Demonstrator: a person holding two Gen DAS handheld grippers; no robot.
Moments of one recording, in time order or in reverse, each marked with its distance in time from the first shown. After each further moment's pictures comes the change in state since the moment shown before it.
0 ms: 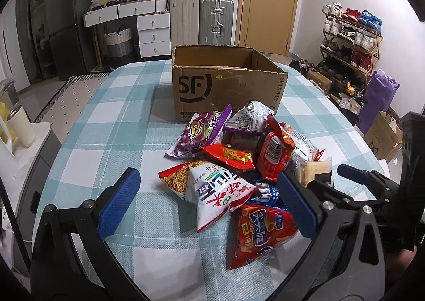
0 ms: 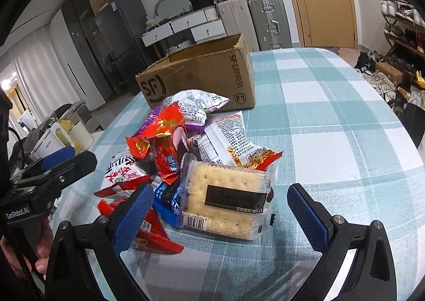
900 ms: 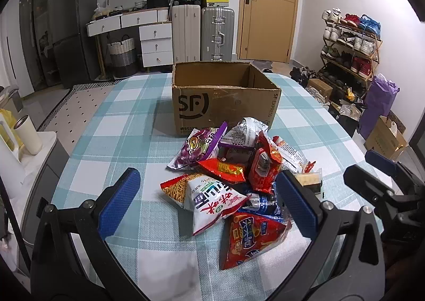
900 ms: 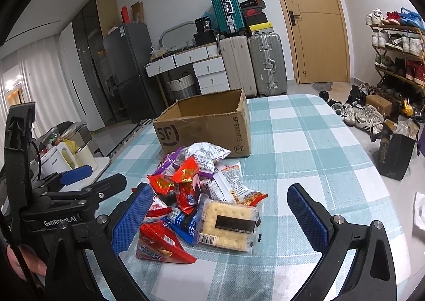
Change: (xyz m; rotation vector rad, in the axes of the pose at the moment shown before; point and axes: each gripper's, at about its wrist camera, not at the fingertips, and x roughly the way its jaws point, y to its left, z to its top) left arm -0.031 -0.008 0.009 0.009 -0.053 0.019; right arm -0.084 0.020 0.014 -0.043 -0.200 -0.033
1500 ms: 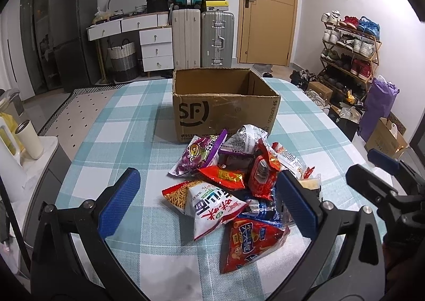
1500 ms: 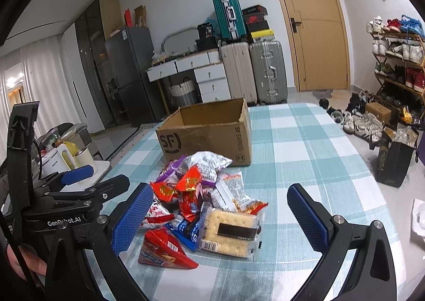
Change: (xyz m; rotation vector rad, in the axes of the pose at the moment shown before) left arm -0.005 0.000 0.006 0.007 -0.024 0.002; right arm -0.005 0.005 0.006 -0.019 -0.029 -0.005
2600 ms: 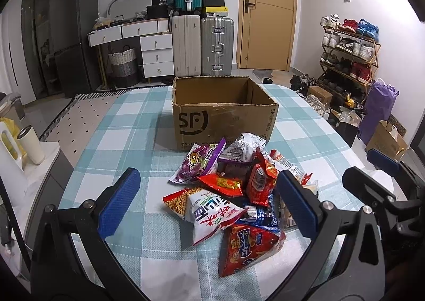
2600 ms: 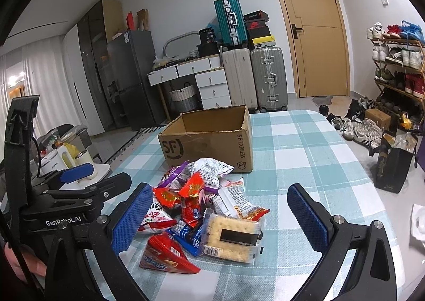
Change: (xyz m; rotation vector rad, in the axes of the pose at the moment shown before) left arm -0.010 -0.002 0.006 0.007 -0.041 0.002; right arm -0.005 0.007 0.003 -0.021 -0.043 -0.005
